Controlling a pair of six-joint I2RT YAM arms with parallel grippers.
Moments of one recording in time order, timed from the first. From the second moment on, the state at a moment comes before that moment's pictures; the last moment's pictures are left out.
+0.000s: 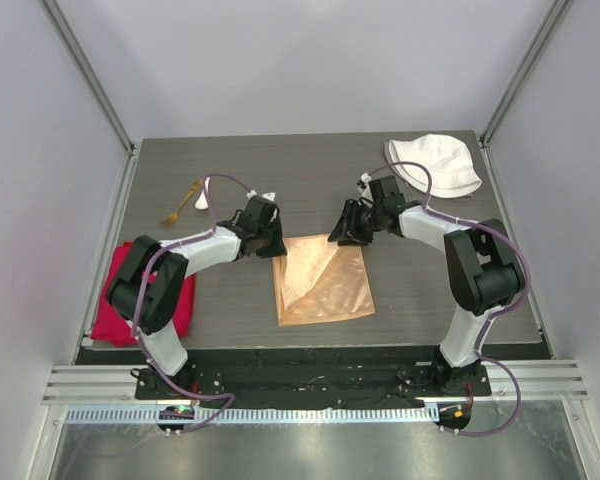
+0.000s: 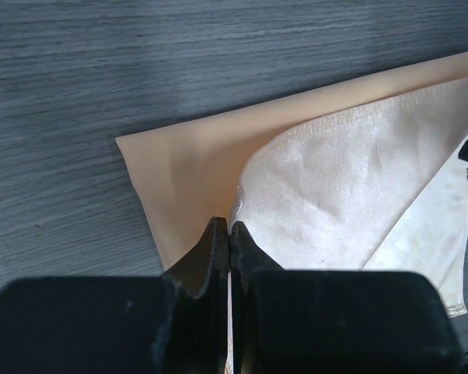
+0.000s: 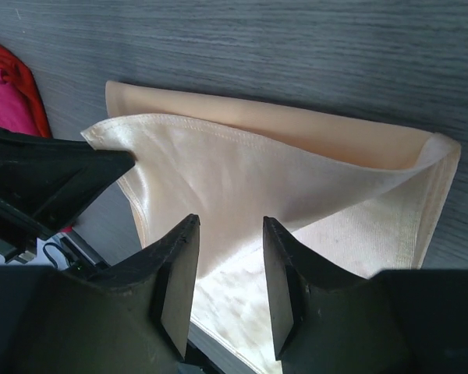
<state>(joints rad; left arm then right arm) -0.54 1.73 1.00 -0.15 0.05 -0.57 0.34 1.80 1.08 -0.19 -0.50 0.57</state>
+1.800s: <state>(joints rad) -0.72 1.51 0.78 -0.10 0.18 -0.69 0.48 1.99 1.29 -0.16 -0.55 0.60</state>
